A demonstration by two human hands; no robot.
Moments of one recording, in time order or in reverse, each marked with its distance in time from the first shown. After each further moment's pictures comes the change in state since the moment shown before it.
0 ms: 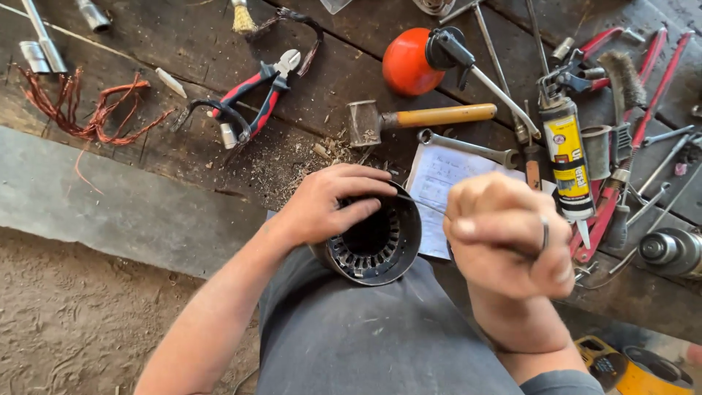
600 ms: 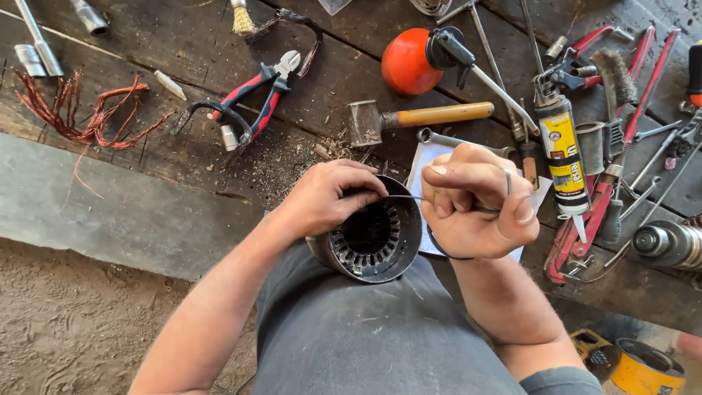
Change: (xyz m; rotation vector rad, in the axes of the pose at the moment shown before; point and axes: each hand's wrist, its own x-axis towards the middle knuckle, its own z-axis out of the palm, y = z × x) left_hand 0.002 -0.022 0.001 0.005 0.009 -0.065; right_hand 0.000 0.028 0.015 -0.005 0.112 0.134
